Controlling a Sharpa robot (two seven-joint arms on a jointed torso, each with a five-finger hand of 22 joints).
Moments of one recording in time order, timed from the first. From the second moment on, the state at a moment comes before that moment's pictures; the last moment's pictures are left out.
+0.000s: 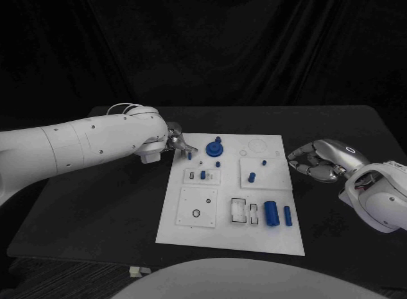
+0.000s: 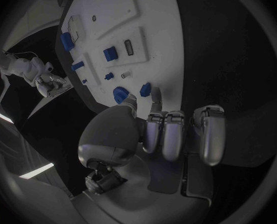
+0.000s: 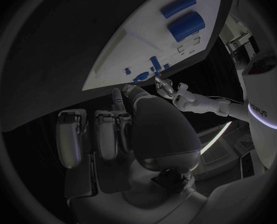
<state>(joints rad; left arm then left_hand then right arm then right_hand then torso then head) 1.30 -0.65 -0.22 1.24 -1.00 0.10 -0.53 1.05 0.08 -0.03 0.23 0.05 0.96 0.07 0.23 1.10 1.46 0.00 1.58 1.31 1.47 -0.04 1.57 1.31 0.01 1.46 0.07 1.46 1.31 1.20 -1.07 -0.25 1.71 -1.48 -0.52 -0.17 1.32 0.00 0.21 0.18 0.46 0.93 0.09 0.08 0.21 1.46 -0.02 1.57 1.31 1.46 -0.08 1.57 1.31 0.02 1.46 0.03 1.57 1.31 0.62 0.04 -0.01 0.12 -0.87</state>
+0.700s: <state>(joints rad) 1.30 -0.65 -0.22 1.24 -1.00 0.12 -0.52 1.11 0.09 0.01 0.16 0.16 0.96 0.07 0.21 1.09 1.47 0.00 1.58 1.31 1.46 -0.04 1.57 1.31 0.01 1.46 0.07 1.45 1.31 1.20 -1.07 -0.25 1.70 -1.48 -0.52 -0.17 1.32 0.00 0.21 0.18 0.46 0.93 0.09 0.08 0.21 1.46 -0.02 1.57 1.31 1.46 -0.08 1.57 1.31 0.02 1.46 0.03 1.57 1.31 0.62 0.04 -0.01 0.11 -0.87</state>
